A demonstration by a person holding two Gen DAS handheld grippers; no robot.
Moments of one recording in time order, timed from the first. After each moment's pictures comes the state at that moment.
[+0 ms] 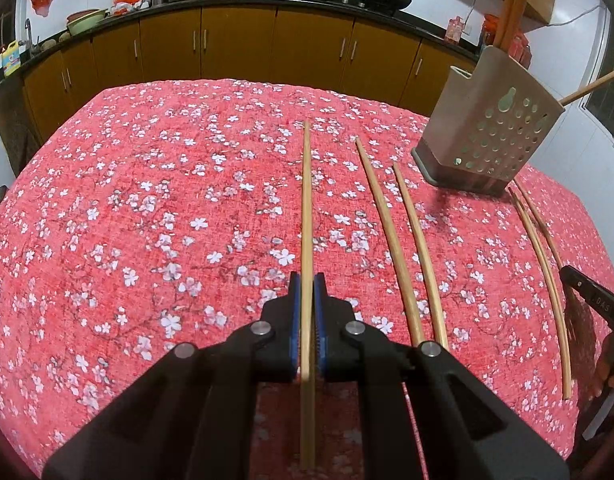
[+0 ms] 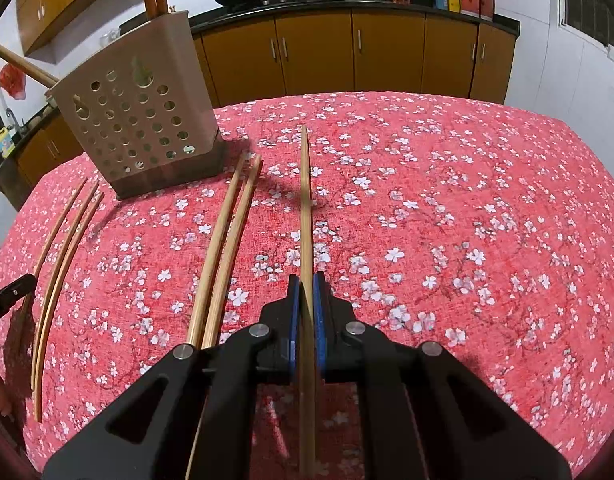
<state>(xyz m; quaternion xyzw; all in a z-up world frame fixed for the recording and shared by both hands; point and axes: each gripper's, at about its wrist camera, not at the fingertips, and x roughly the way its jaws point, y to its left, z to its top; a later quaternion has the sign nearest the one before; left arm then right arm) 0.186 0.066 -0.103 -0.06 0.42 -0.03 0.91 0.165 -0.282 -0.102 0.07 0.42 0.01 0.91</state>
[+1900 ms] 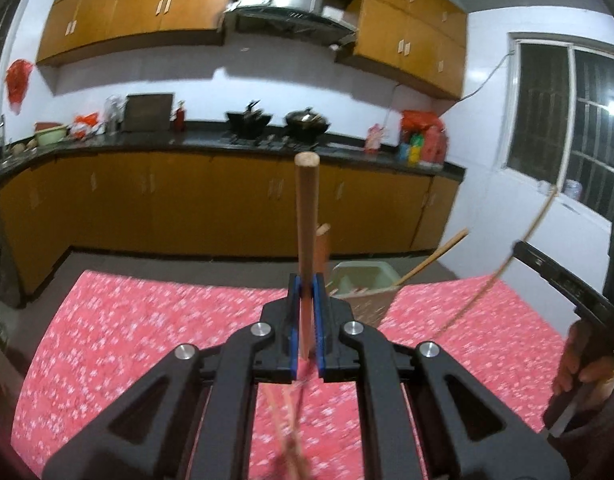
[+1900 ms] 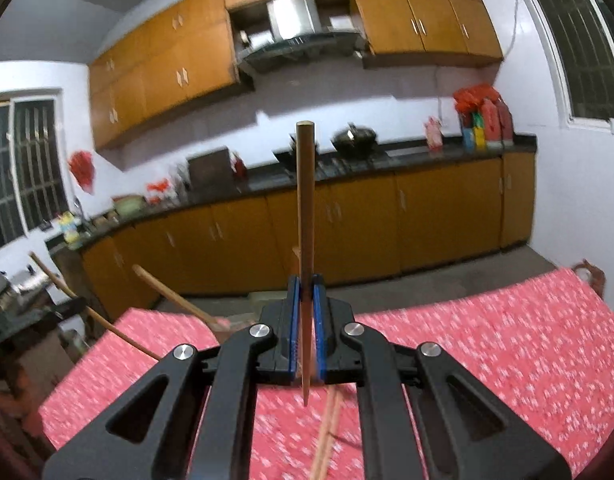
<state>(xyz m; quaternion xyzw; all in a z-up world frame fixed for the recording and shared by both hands) 0.131 0.011 0.108 -0.04 0.19 -0.13 0.97 0.109 -0.277 0.110 0.10 0.14 0.09 0.98</state>
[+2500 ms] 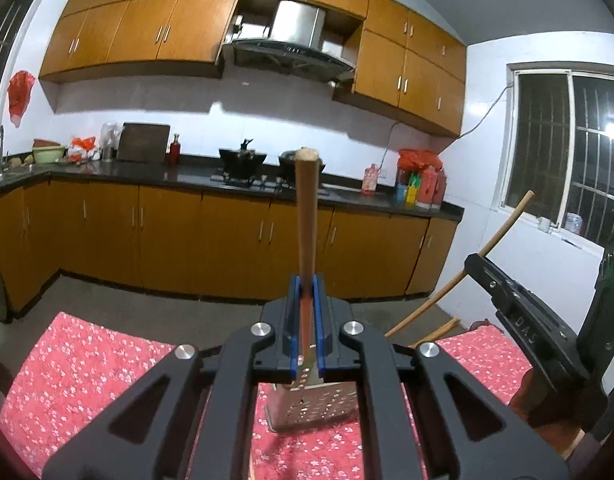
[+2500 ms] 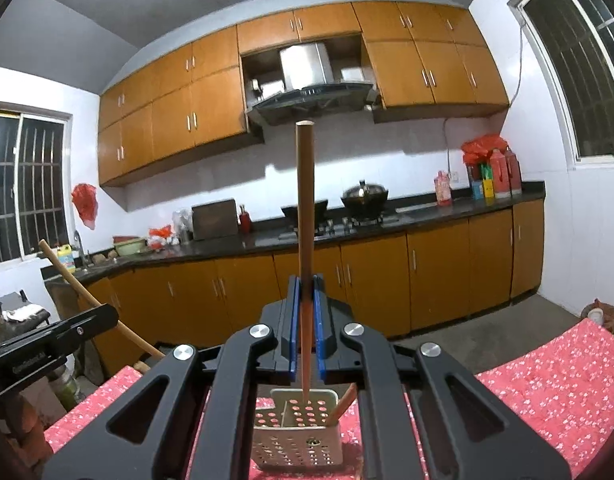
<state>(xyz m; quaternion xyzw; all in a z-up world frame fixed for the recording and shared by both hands) 0.186 -0.035 0.137 -0.07 0.14 -0.12 0.98 0.164 -0.242 0.126 0.09 0.05 0.08 0.99</state>
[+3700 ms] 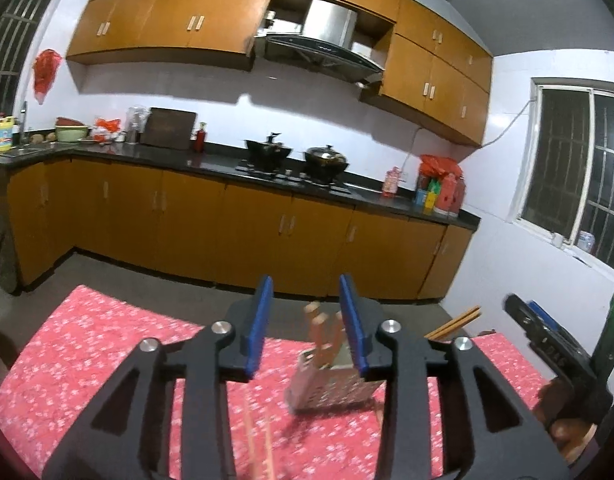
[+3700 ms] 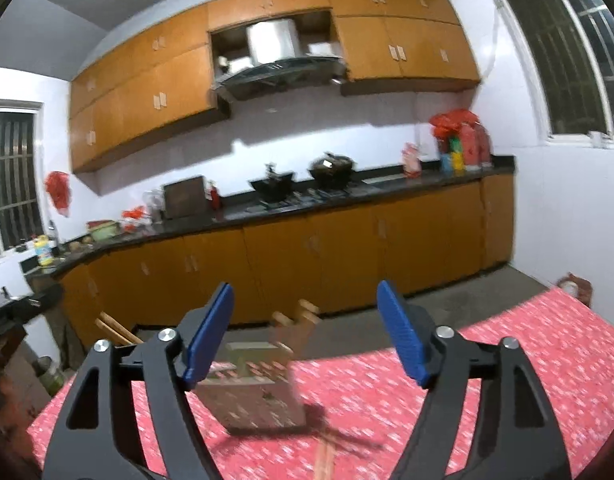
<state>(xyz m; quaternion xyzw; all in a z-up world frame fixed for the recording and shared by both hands) 0.162 0.019 0.114 -0.10 0.14 -0.08 0.98 0.137 -0.275 0.109 0.10 0.11 0.02 0.99</state>
